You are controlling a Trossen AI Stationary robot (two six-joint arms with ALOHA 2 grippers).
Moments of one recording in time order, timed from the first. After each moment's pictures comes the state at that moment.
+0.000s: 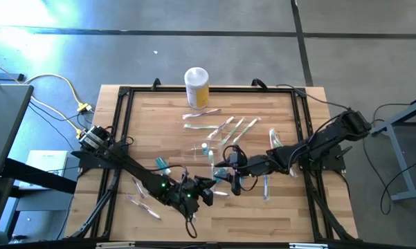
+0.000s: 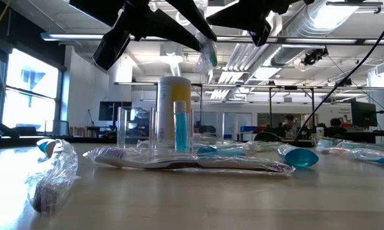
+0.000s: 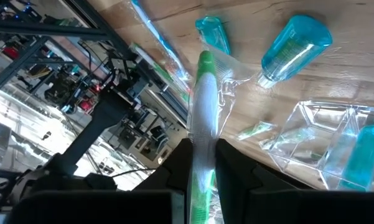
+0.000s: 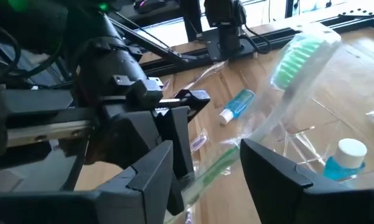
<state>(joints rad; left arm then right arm) -0.56 1.82 1.23 -0.05 -0.87 1.80 0.38 1.50 0.87 0.28 0.32 0.40</state>
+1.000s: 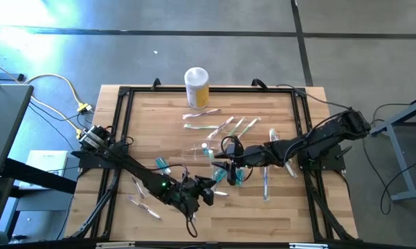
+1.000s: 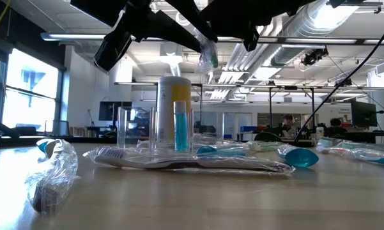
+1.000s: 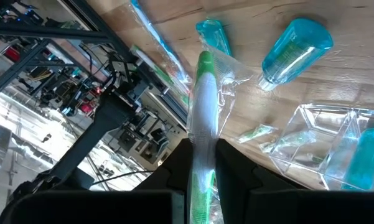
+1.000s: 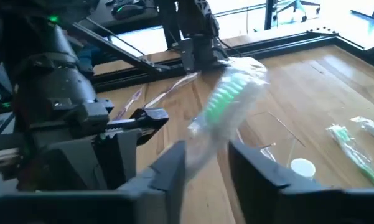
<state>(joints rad) -0.56 1.82 1.23 -0.05 -0.84 1.80 0.27 1.50 0.87 0.30 0.30 0.31</state>
